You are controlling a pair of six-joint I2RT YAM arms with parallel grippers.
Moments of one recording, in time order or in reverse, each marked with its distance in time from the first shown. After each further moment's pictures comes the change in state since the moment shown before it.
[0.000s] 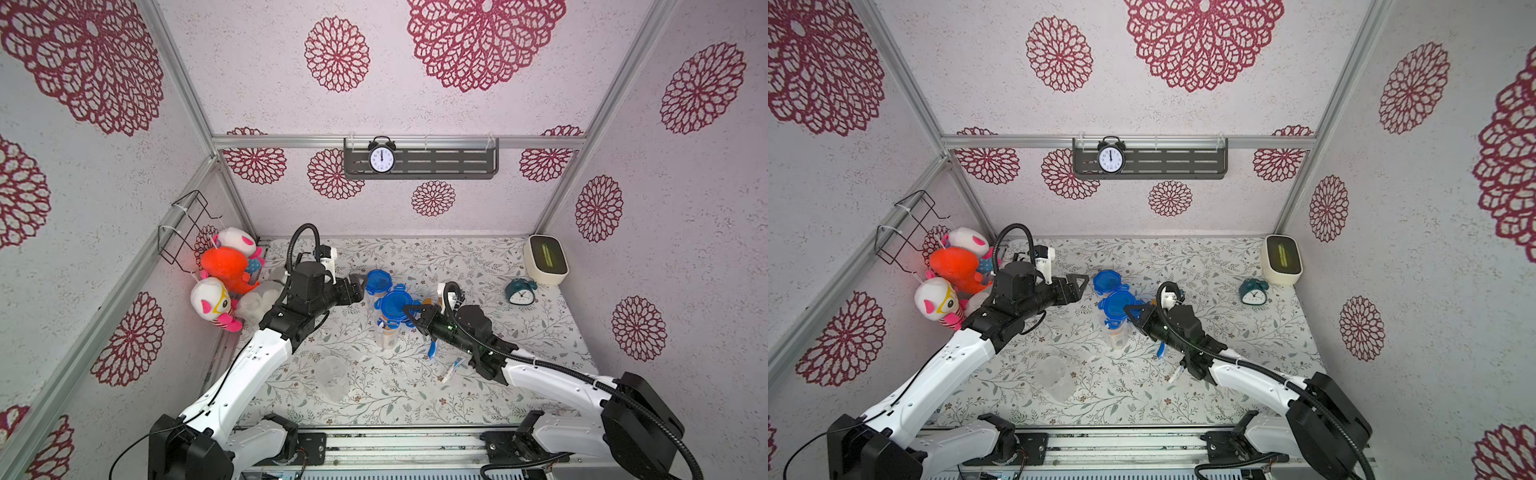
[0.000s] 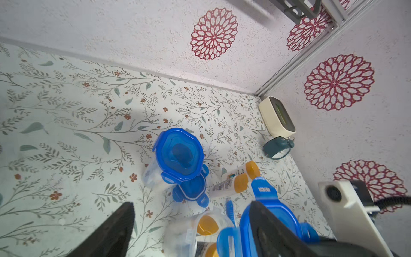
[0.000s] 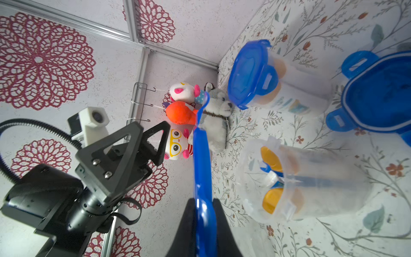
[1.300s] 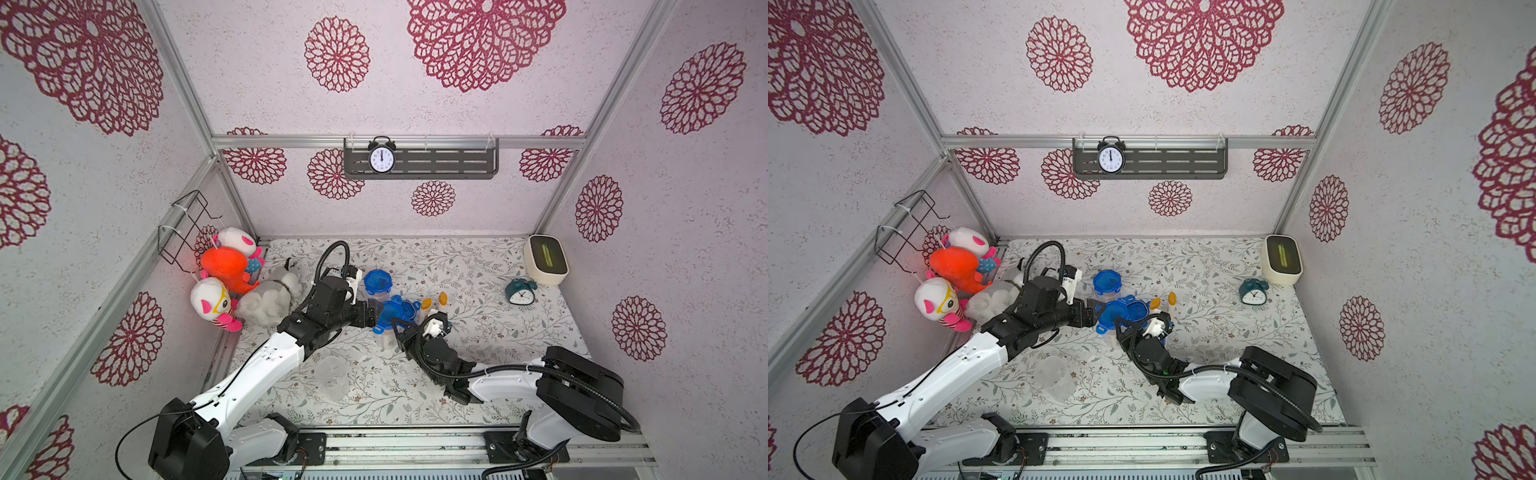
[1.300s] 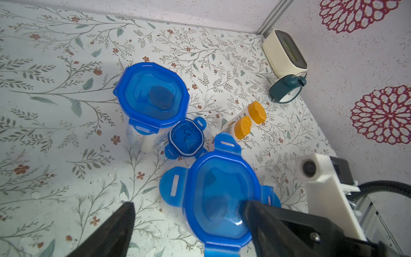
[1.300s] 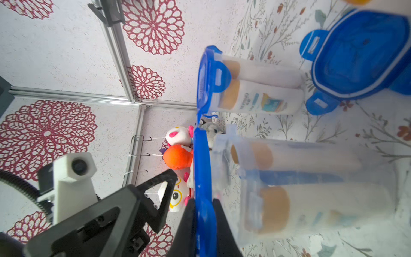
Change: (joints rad) left arm -0.157 0.032 -0.071 -0.069 -0.025 0.123; right arm 0.233 0.356 -0.050 0.396 0.505 0.241
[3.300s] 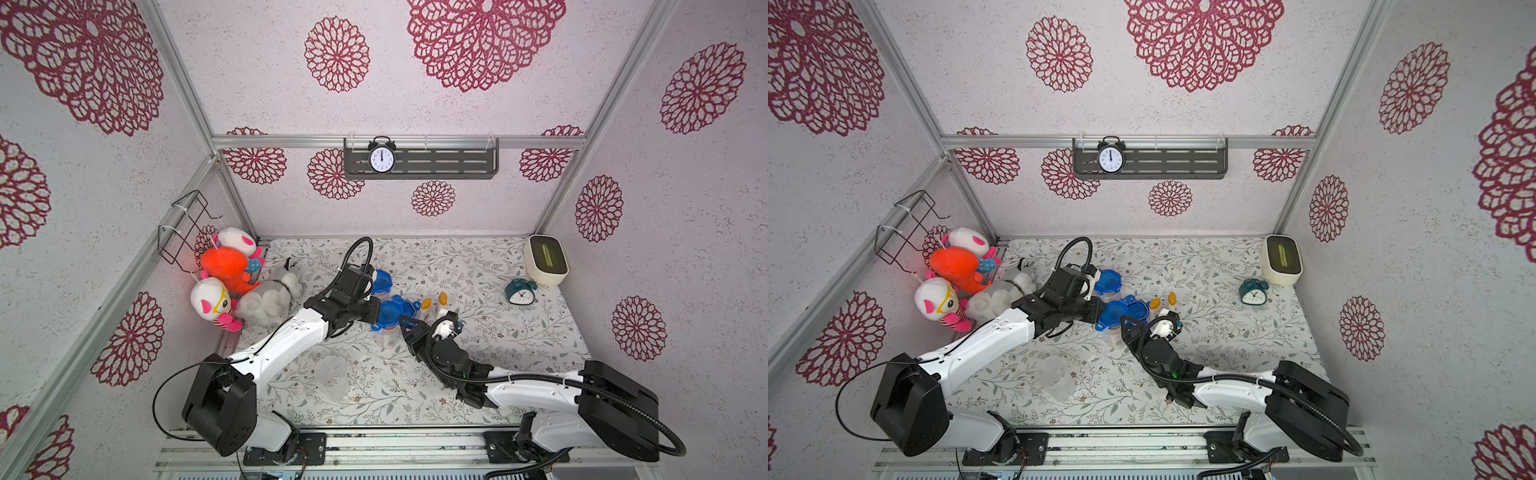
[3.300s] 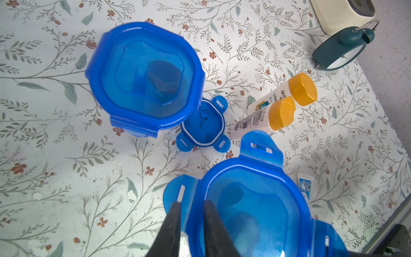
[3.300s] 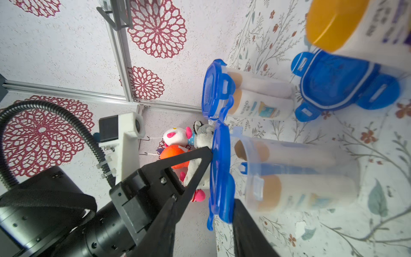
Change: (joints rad) left arm -0.039 0.245 0.163 -0.130 -0.079 0.066; right arm 0.024 -0.241 -0.041 -0.256 0.055 -0.041
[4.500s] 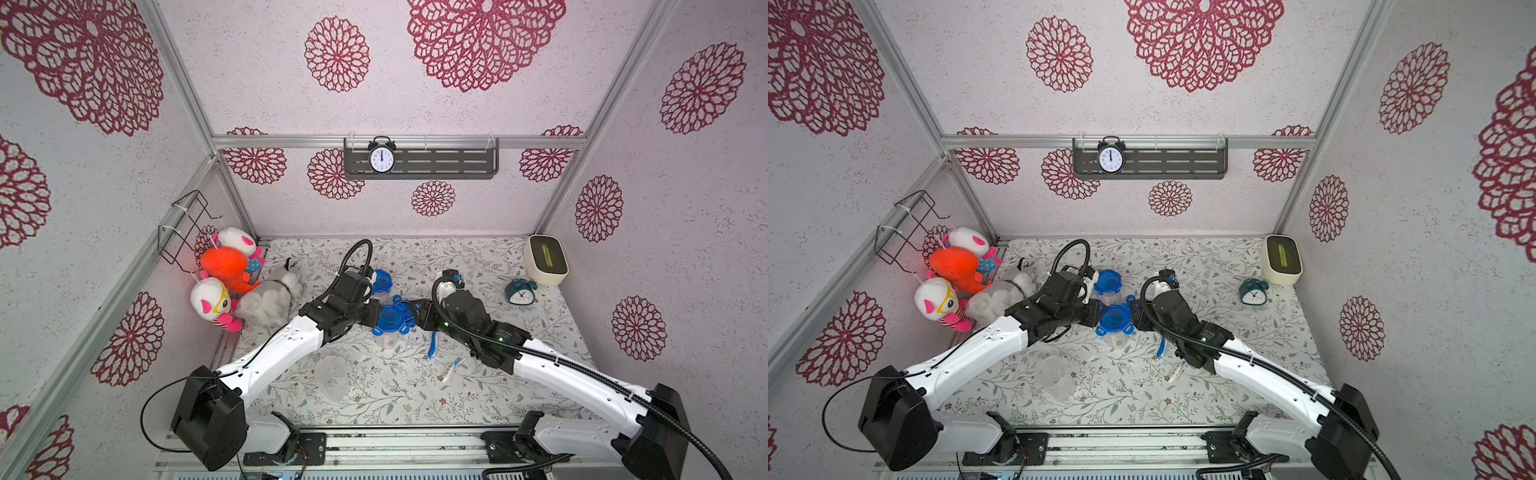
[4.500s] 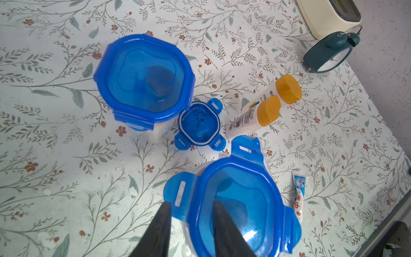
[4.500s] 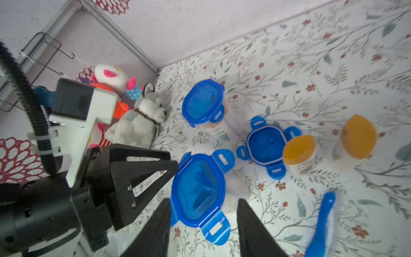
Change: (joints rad) left arm -0.031 -0.089 -0.039 0.010 -0.048 0.000; right arm -0.248 -0.103 0.457 -0.869 -0.399 -0.756
